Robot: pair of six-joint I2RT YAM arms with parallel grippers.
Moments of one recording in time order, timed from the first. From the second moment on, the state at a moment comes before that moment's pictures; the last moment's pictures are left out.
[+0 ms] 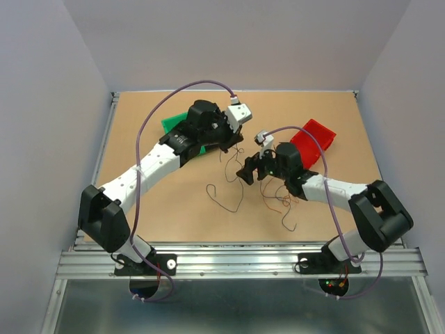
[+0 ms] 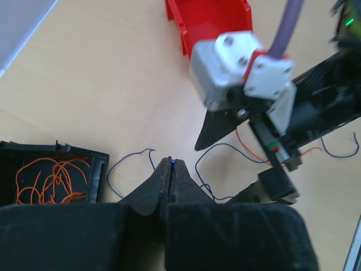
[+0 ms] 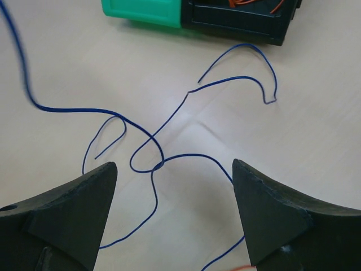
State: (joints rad) left arm -0.65 1.50 1.30 -0.24 0.38 0.24; right arm 0.56 1.43 0.68 0.40 -0.33 0.12
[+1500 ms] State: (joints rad) left arm -0.65 1.24 1.36 -0.14 0.42 0.11; right arm 0.57 1.26 0.51 0.76 -0.47 0.17
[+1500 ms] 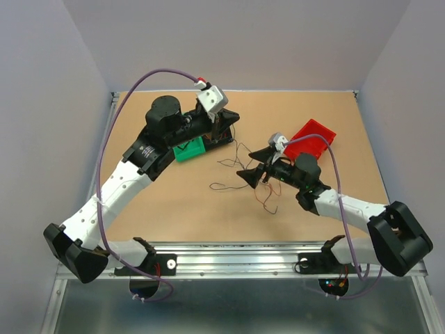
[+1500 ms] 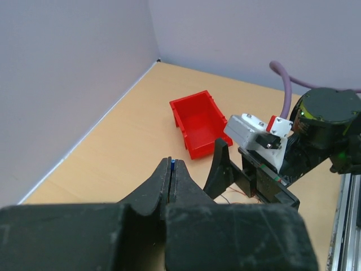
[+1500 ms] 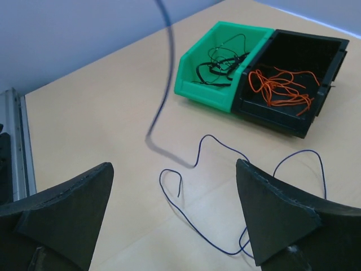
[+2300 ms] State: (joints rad) left arm -0.62 1.18 1.36 -0.11 0.40 0.06; right arm 0.62 1.55 0.58 1.05 -0.50 0.24
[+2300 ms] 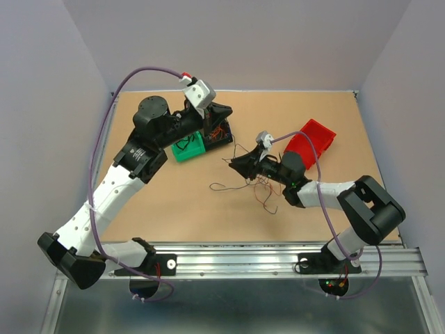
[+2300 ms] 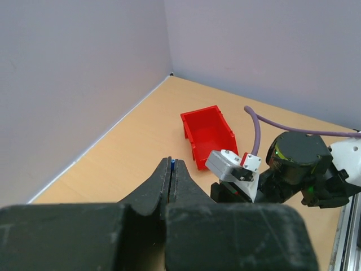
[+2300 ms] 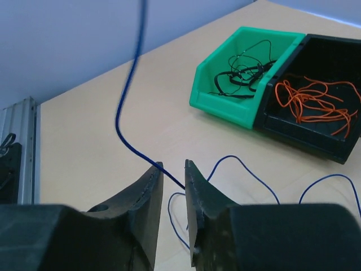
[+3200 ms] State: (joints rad) left arm -0.31 1.53 1.34 -0.02 0.56 -0.08; right arm 0.62 1.14 0.97 0.64 -0.31 0.25
